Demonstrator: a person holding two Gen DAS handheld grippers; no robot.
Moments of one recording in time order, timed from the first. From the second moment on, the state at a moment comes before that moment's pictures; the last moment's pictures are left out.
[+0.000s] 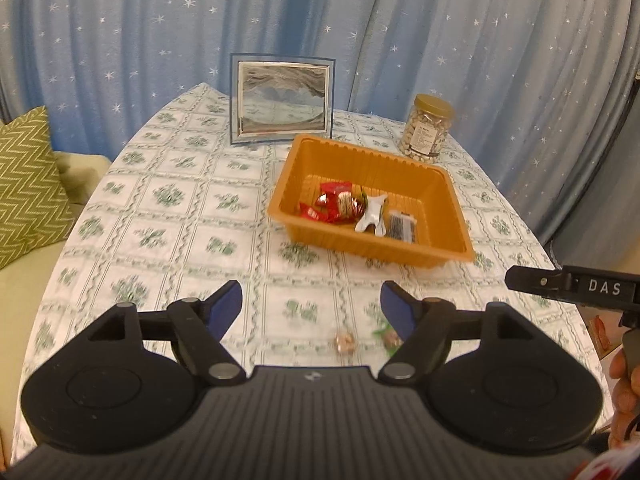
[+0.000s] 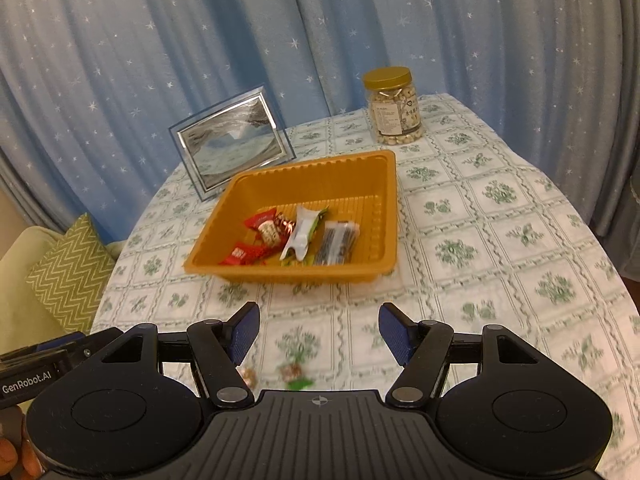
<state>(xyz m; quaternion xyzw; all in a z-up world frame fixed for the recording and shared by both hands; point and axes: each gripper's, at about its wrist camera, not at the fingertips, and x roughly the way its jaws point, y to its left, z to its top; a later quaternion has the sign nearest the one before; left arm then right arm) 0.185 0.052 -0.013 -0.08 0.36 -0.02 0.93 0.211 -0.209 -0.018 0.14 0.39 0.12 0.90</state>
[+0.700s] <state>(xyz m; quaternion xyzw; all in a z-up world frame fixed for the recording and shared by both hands) 0.118 0.046 -0.040 -0.07 0.38 -0.02 0.92 0.138 -0.209 -0.050 0.11 0.40 0.10 0.90</state>
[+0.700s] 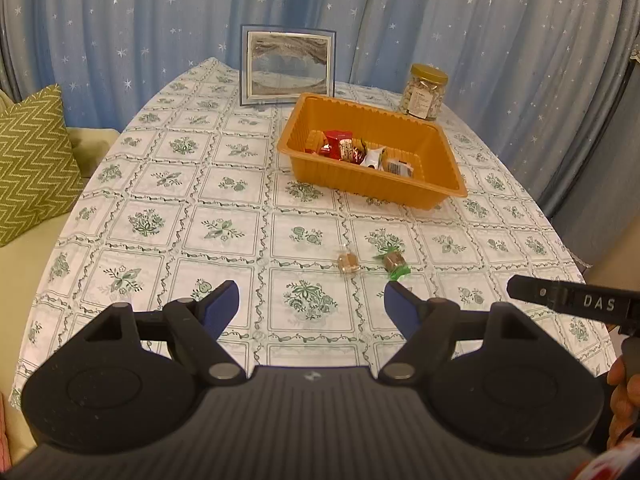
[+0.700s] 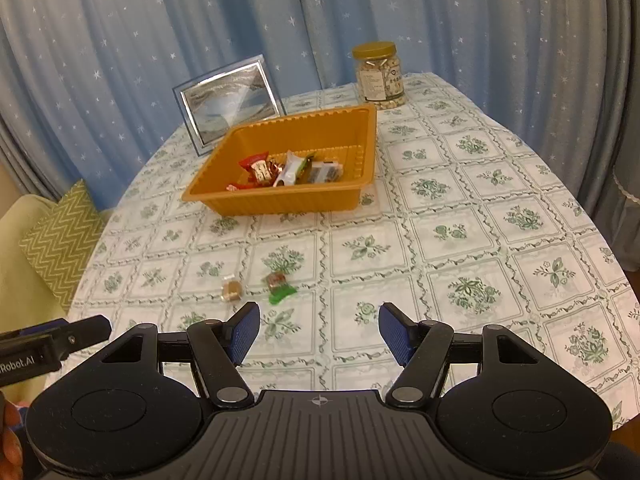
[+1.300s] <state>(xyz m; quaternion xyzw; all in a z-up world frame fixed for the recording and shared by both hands) 0.159 0.047 -0.081 -0.07 0.41 -0.01 0.91 0.174 -0.181 -0.096 0.06 0.41 0.14 0.90</state>
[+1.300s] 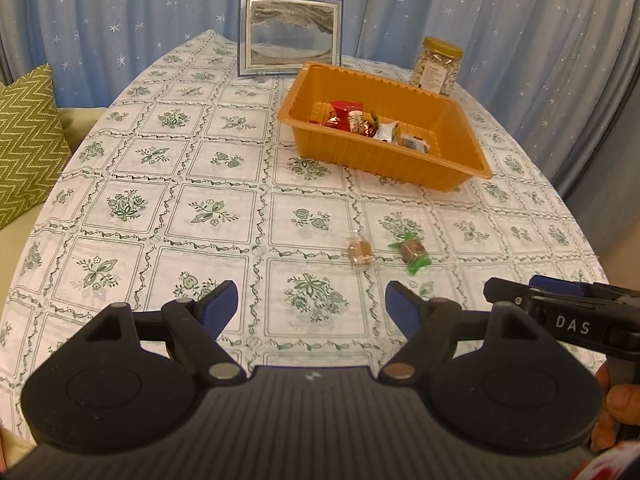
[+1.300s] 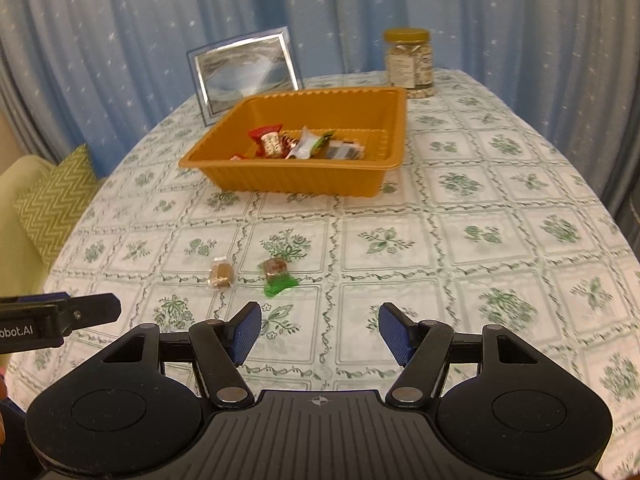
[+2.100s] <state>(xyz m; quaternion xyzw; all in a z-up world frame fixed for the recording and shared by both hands) 0.200 0.055 -0.122 -0.09 0.42 -0.01 0.90 0.249 -0.117 -0.150 -0.04 0.41 0.21 0.89</state>
